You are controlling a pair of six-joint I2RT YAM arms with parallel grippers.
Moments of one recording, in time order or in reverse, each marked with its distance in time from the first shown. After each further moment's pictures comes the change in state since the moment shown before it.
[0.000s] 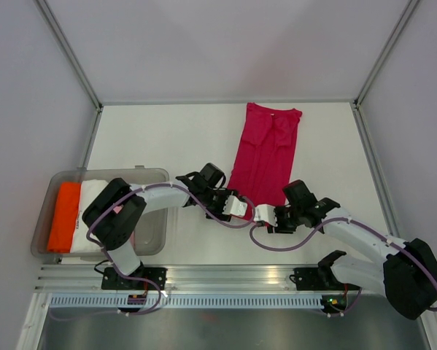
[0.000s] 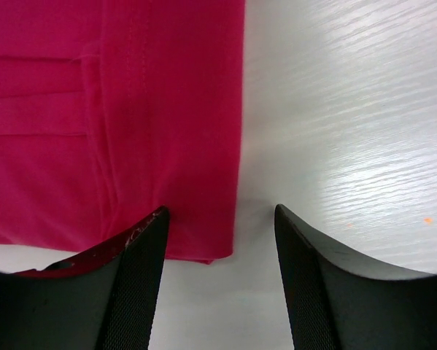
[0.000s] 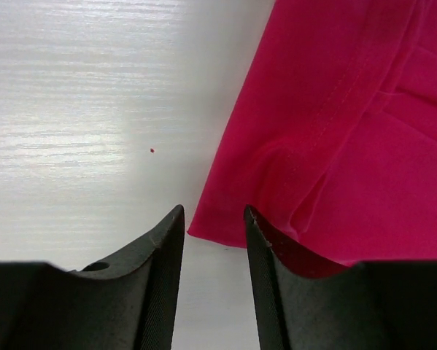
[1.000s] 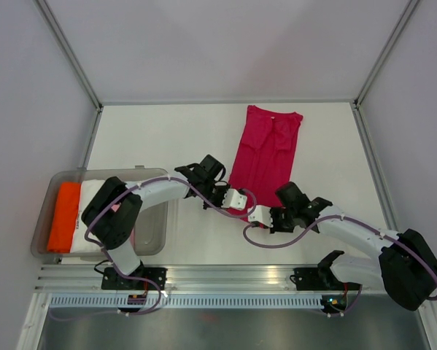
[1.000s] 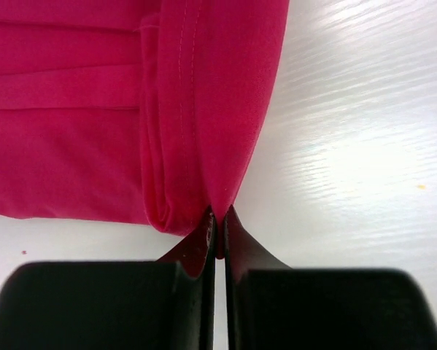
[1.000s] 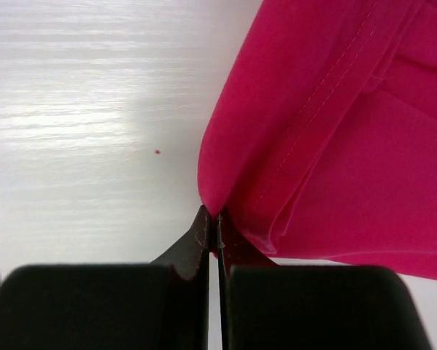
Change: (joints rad) left arm 0.023 -0.002 0.094 -0.148 -0.048 0.034; right arm 0.079 0.061 -0.005 0.042 0.136 0.090
